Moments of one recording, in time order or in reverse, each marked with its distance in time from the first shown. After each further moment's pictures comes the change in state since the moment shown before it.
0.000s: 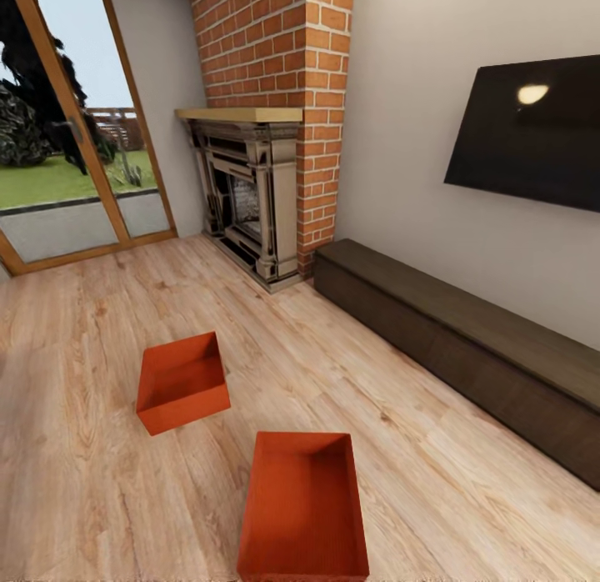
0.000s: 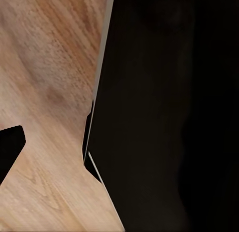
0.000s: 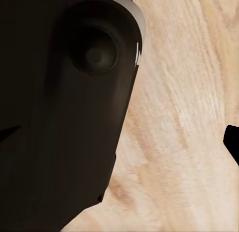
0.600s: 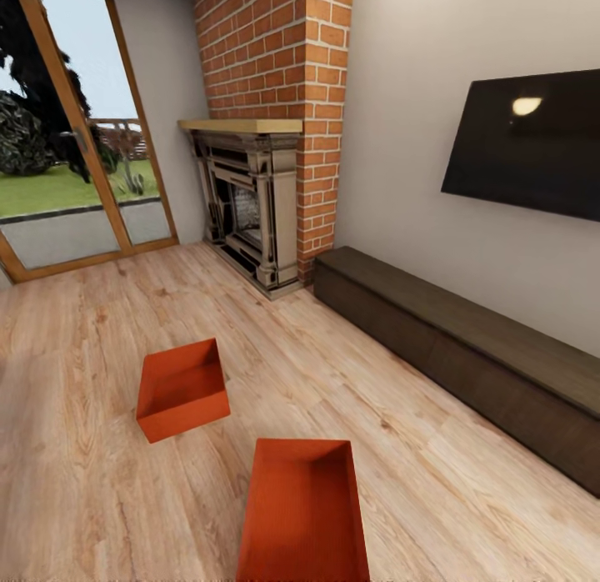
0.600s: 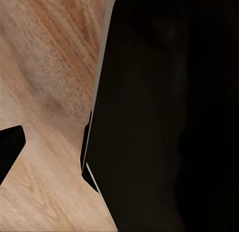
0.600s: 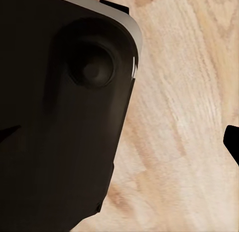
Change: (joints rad) left arm 0.000 0.000 0.000 0.000 0.000 0.000 0.000; right arm 0.000 0.001 0.000 0.000 0.000 0.000 0.000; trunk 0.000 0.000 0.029
